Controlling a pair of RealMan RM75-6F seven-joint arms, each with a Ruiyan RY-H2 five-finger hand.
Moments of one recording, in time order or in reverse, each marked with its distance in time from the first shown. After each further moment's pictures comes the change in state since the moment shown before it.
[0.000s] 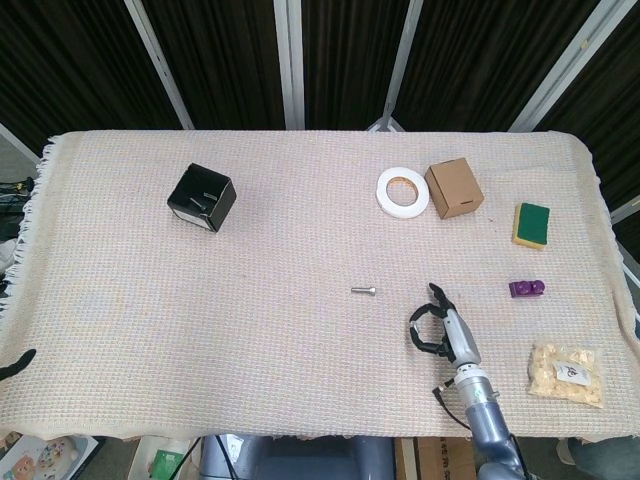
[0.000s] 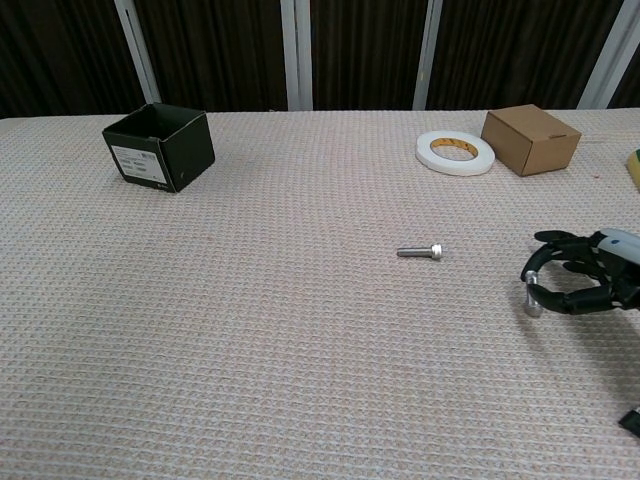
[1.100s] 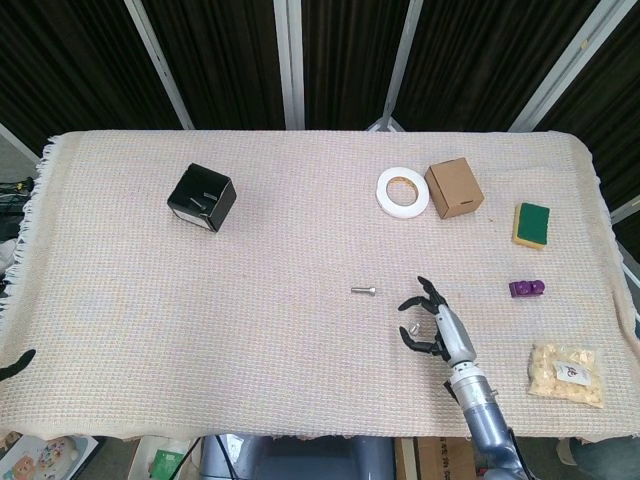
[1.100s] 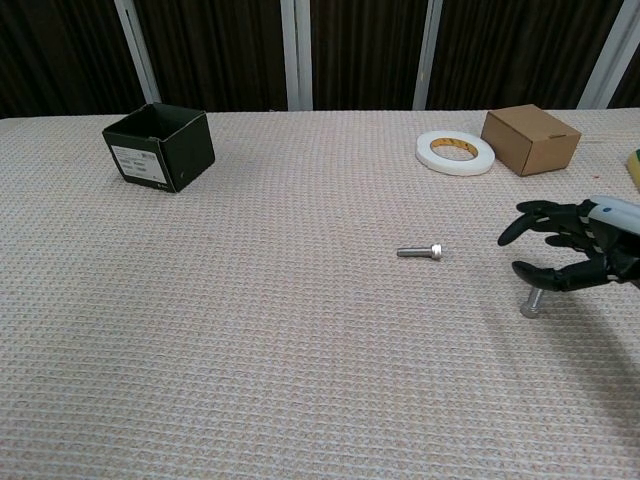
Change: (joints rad) left arm 0.003 0.001 0.000 0.001 0.003 0.005 -0.006; right arm 0.018 0.064 0.011 -0.133 -0.068 0.030 -0.062
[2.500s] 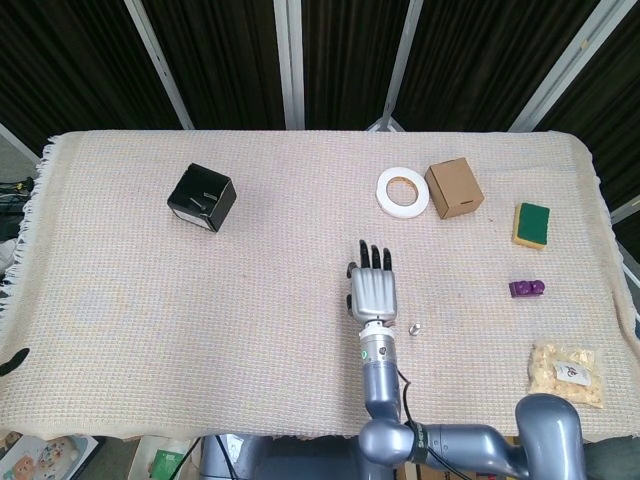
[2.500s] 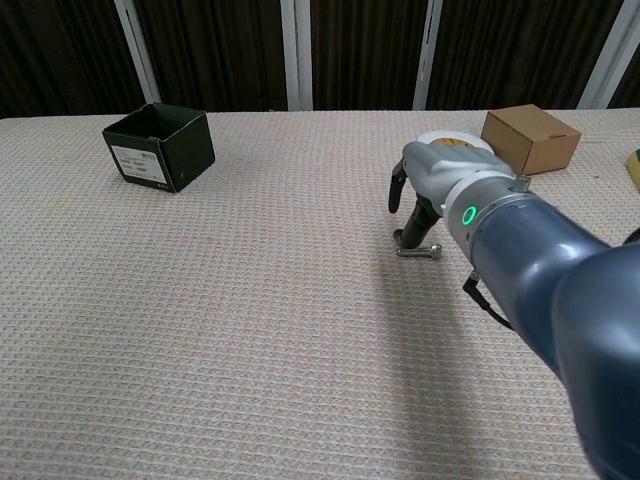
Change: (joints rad) left arm -0.001 0.026 -0.008 0.013 -0.016 -0.017 -0.076; right arm 0.507 -0.442 0.213 0.106 0.553 0.421 -1.260
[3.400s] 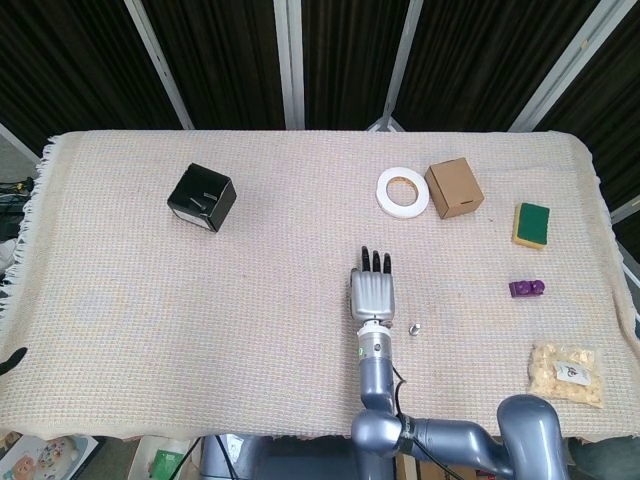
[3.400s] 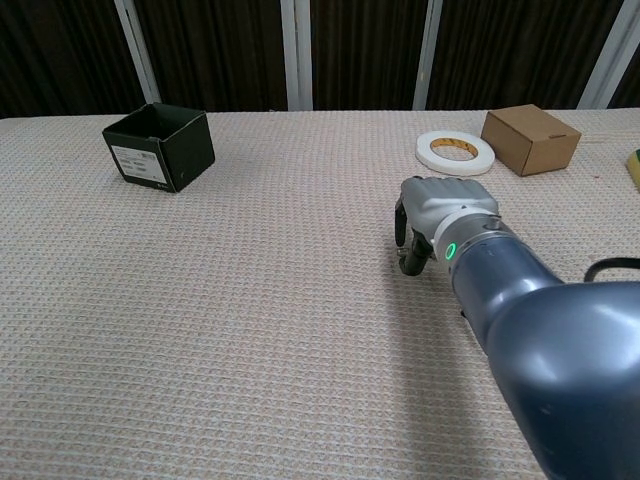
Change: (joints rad) left arm 0.002 0.004 -0.003 0.004 -0.002 0.003 -0.019; right arm 0.027 -0.072 -0.019 0.197 0.036 -0.071 0.010
